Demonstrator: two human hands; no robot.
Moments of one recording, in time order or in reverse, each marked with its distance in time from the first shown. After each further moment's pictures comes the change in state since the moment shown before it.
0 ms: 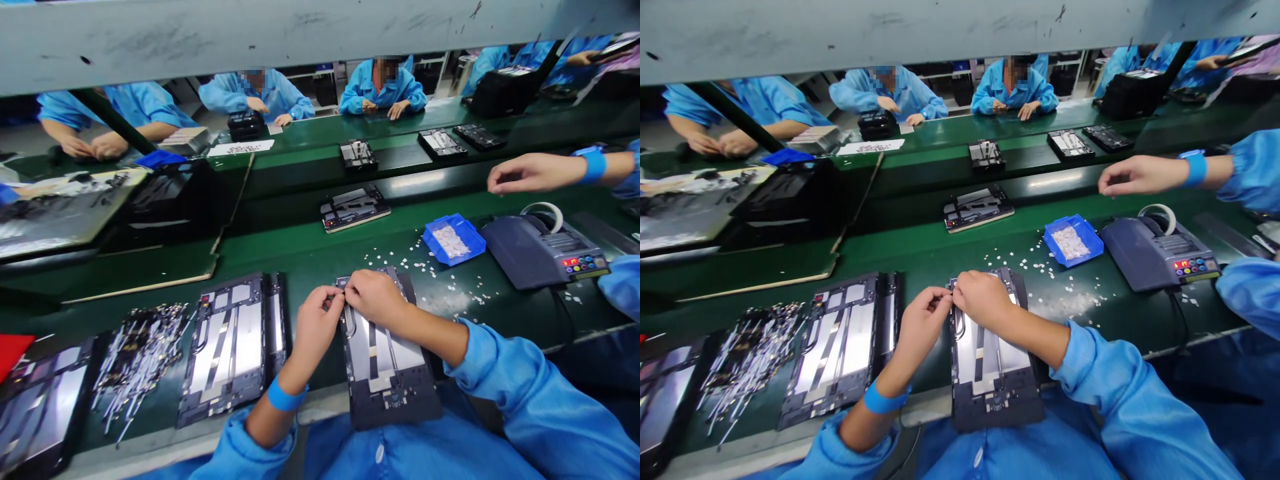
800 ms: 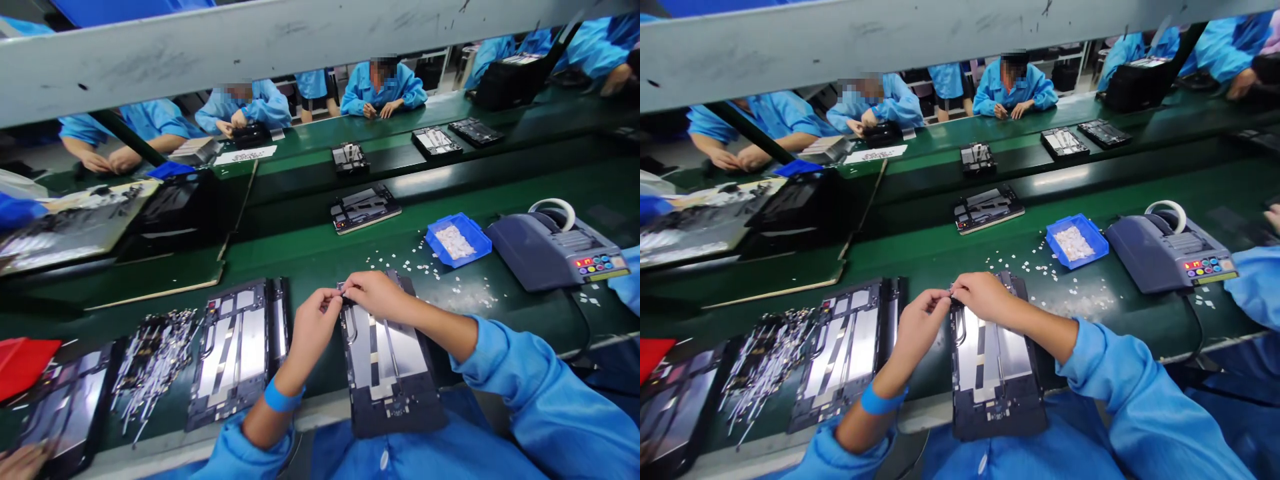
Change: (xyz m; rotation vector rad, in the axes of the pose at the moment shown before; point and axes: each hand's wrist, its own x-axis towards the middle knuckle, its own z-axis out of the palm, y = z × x) left_hand 0.007 -0.001 -0.006 0.026 -0.046 -0.116; right_hand 0.017 0.020 -0.009 0.575 -0.168 0.020
